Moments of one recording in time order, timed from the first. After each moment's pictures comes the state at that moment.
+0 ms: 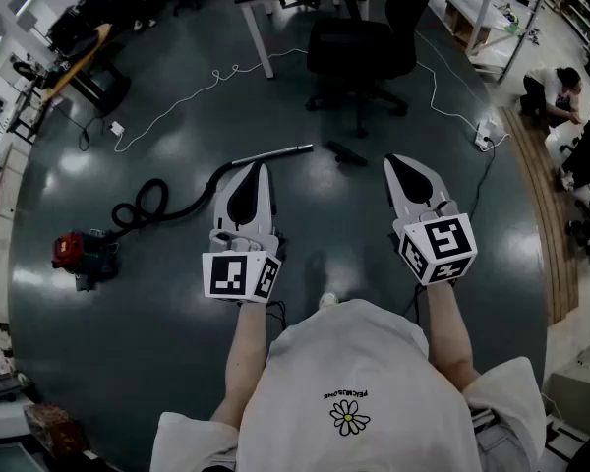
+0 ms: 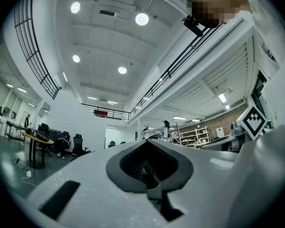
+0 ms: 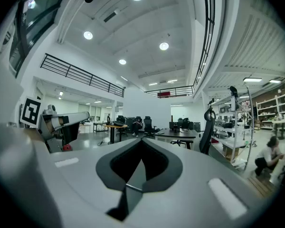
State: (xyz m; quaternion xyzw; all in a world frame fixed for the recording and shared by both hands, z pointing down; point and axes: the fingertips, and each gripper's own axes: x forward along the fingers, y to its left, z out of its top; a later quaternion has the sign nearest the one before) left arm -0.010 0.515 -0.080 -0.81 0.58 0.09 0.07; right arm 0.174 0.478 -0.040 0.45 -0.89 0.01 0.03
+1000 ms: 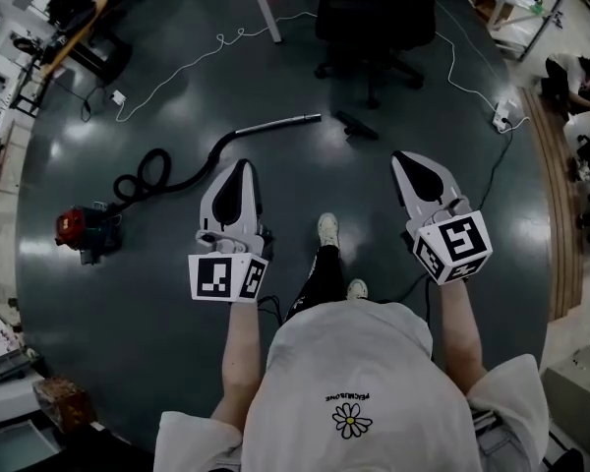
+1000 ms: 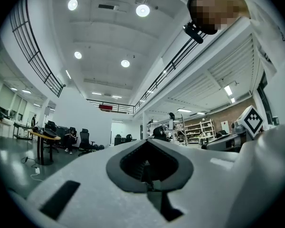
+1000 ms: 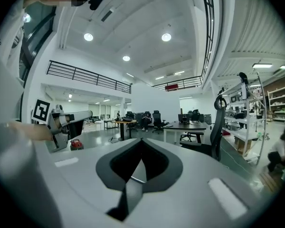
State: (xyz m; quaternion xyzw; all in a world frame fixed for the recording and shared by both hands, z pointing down) left arm -0.024 0.476 -0.040 -0.79 0.61 0.06 0.05; right arm 0.184 0.432 0.008 0.39 -0.92 0.04 0.05
